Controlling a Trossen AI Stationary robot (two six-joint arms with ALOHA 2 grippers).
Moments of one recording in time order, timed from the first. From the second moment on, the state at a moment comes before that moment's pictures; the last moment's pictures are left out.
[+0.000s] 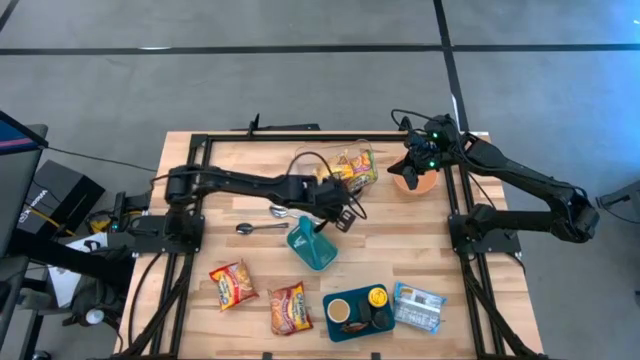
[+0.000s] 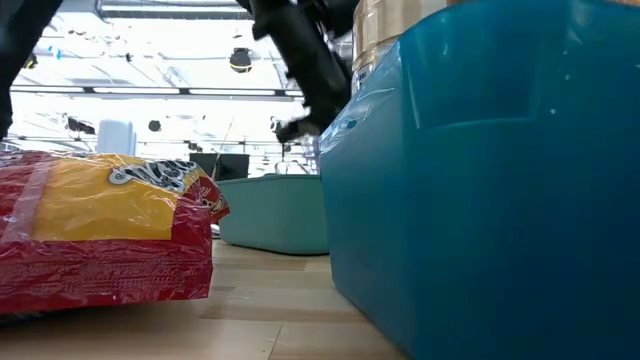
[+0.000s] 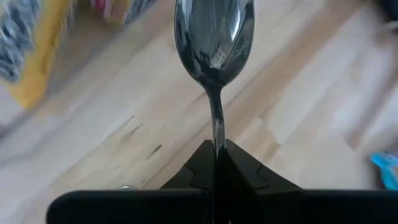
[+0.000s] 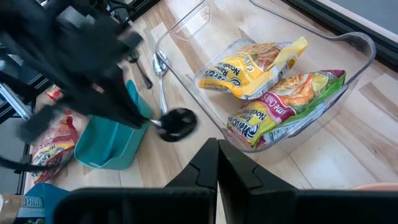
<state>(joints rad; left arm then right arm) 0.04 1.97 1.52 -0.52 -0.14 -0.80 -0.72 1.01 0.79 -0.51 -0.49 0.12</state>
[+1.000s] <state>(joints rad) -0.02 1.65 1.52 -0.93 -0.13 0.30 -0.72 1.01 0.79 -0.46 -0.49 0.09</state>
